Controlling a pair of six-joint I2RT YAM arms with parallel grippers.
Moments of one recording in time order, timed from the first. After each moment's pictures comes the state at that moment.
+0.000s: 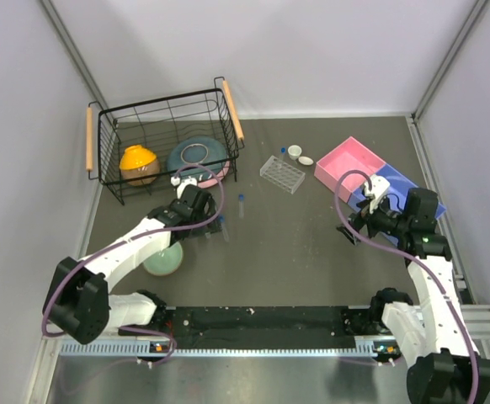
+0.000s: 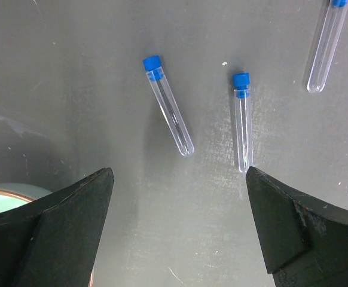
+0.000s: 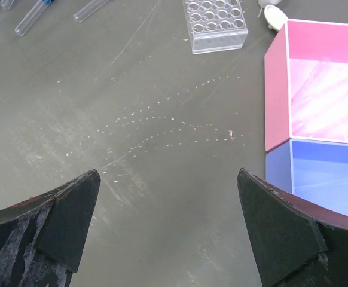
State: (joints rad) left arm -0.53 1.25 0.77 -0.52 -0.28 -0.66; right arm -0.09 0.77 0.63 -0.49 -0.78 -0.50
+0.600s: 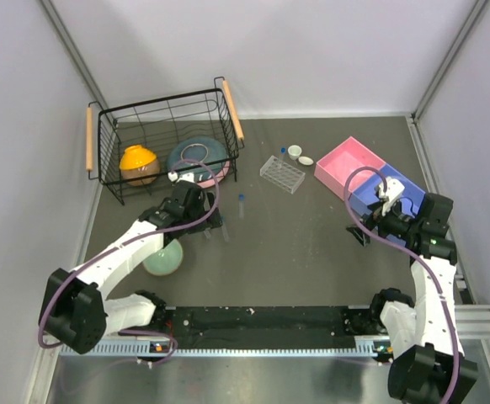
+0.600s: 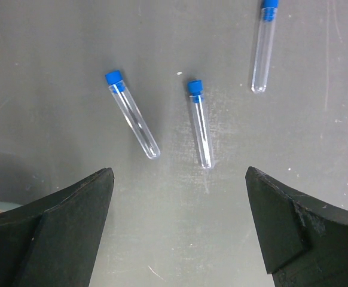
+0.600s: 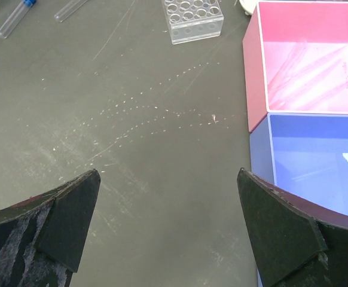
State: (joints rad) left arm -0.48 1.19 0.77 -0.46 -0.14 -0.63; right arm -0.30 0.76 0.62 -0.55 -0.91 -0.59
